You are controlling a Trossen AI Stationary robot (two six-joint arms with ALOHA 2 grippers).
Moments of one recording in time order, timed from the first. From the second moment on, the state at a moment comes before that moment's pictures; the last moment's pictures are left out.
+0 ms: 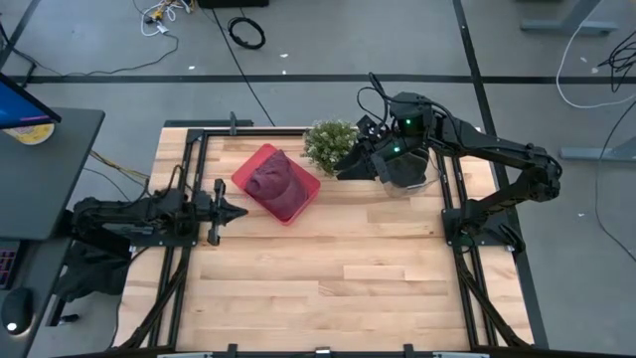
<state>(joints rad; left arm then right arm) -0.03 0.01 0.01 0.02 -0.07 0.02 -0.26 1.37 1.49 -0.43 -0.62 0.58</state>
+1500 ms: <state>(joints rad) -0.03 0.05 0.01 0.05 -0.05 -0.04 -0.10 0.63 0.75 -0.19 -0.32 0.59</state>
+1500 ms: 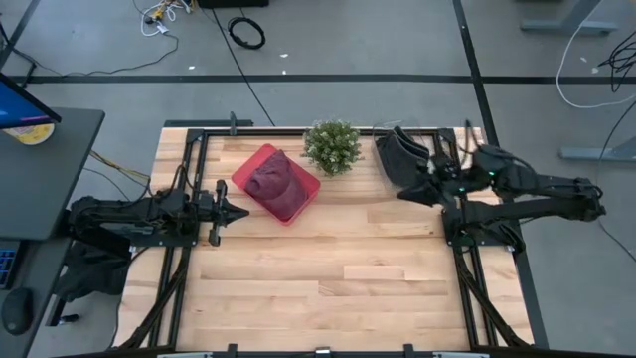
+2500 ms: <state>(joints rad) -0.03 0.05 0.01 0.05 -0.05 -0.04 -0.08 0.00 0.45 -0.24 -0.25 0.60</state>
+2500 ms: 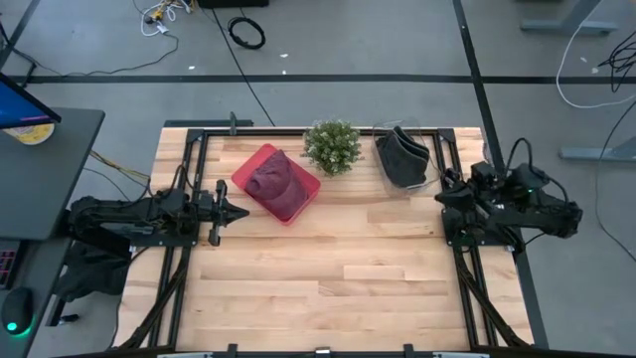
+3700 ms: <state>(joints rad) -0.03 0.05 0.01 0.05 -0.05 -0.04 -0.10 0.00 0.02 0.27 -0.22 0.47</state>
